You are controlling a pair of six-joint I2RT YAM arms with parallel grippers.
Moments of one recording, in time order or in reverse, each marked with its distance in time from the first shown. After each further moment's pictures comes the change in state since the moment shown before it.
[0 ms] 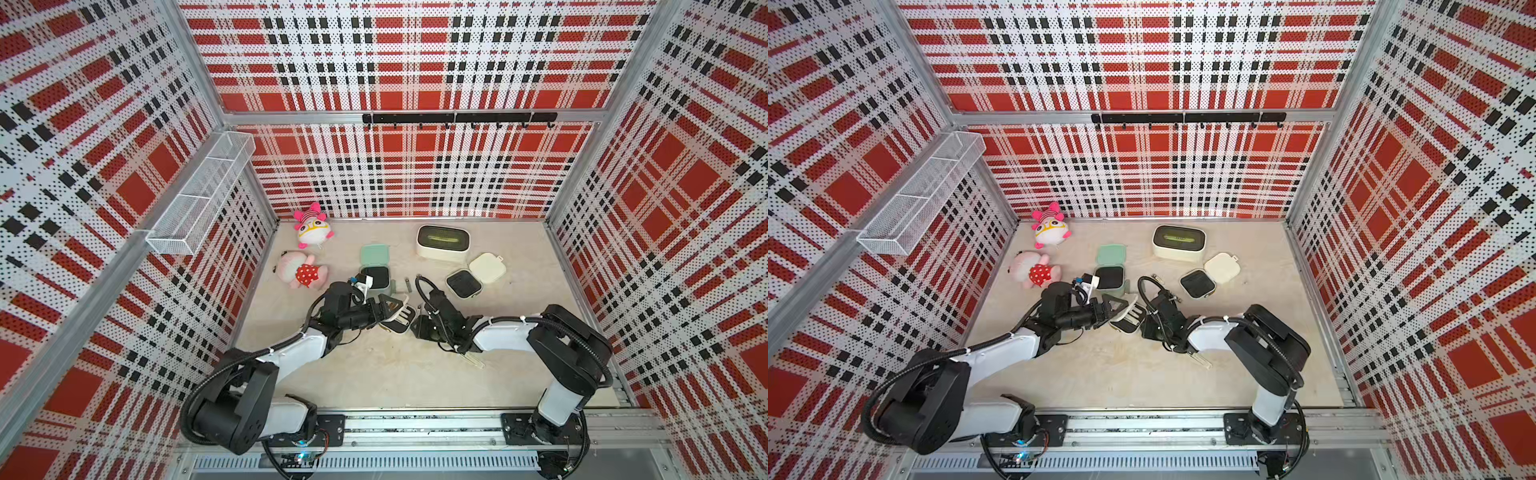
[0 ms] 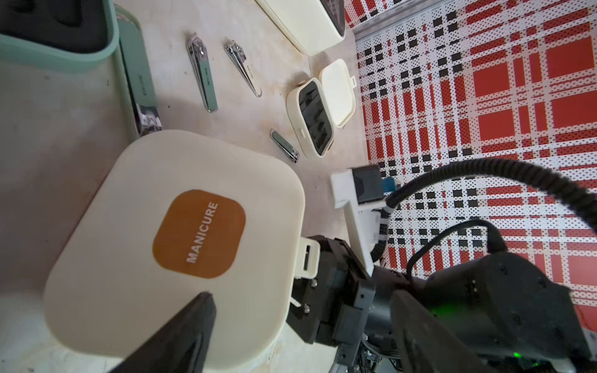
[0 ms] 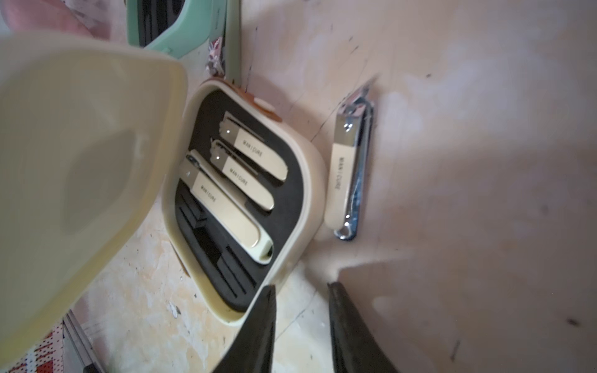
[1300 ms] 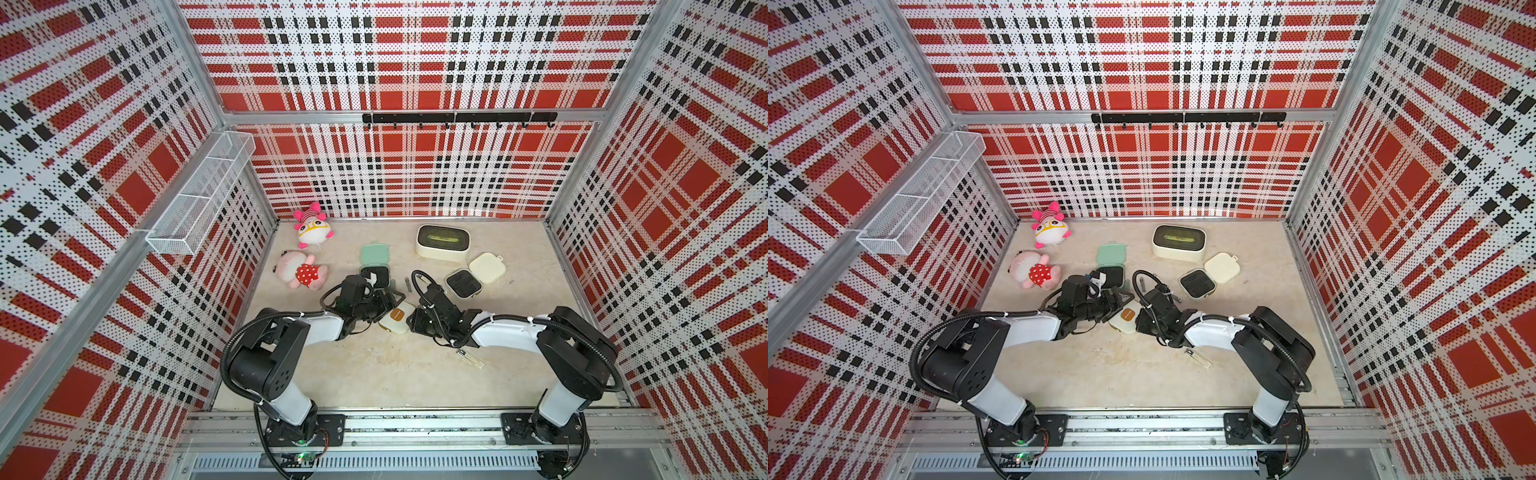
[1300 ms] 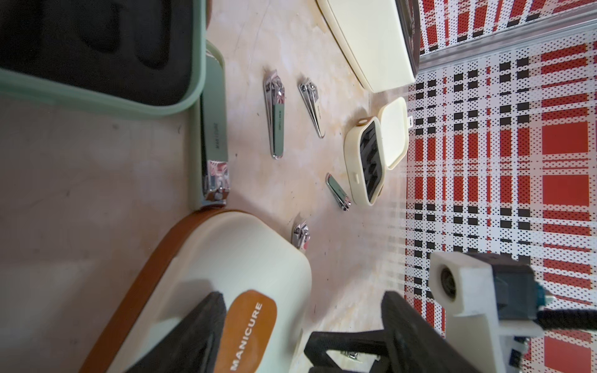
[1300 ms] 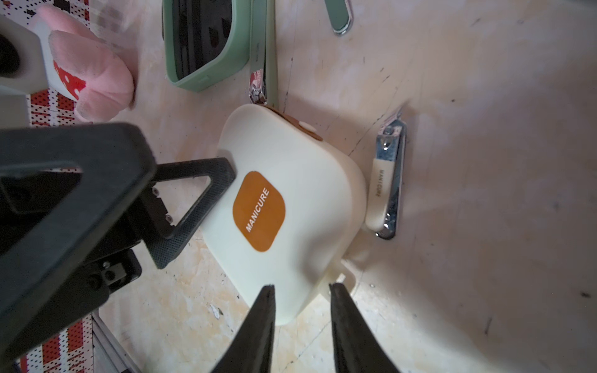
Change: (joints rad) left arm -0.006 0.268 0.114 0.063 -0.158 -0.064; right arm 0.050 -0.014 0.107 -0.113 0.027 0.069
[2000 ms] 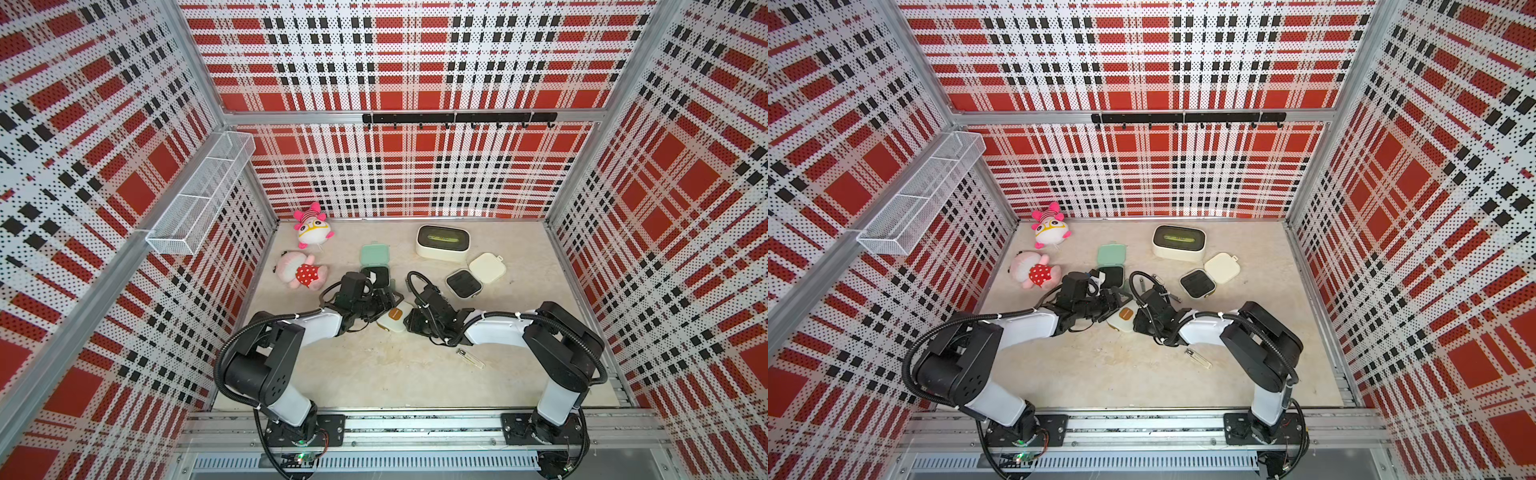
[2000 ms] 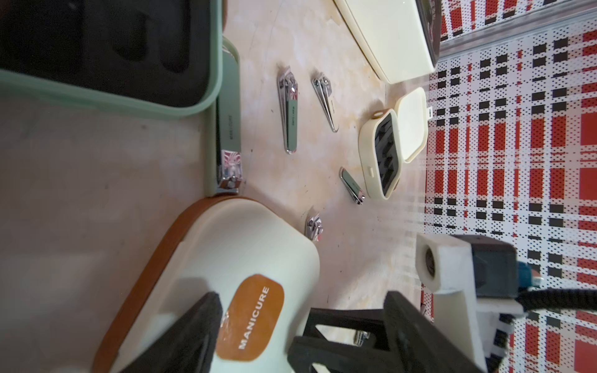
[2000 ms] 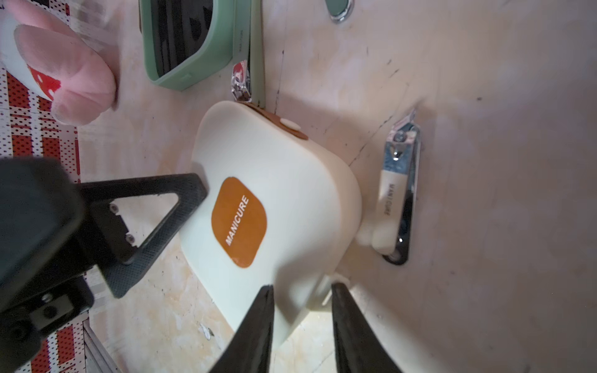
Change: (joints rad) left arm 0.021 -0.055 0.075 -0.234 -0.016 0.103; right arm 0.000 0.078 0.042 0.023 -0.003 0.008
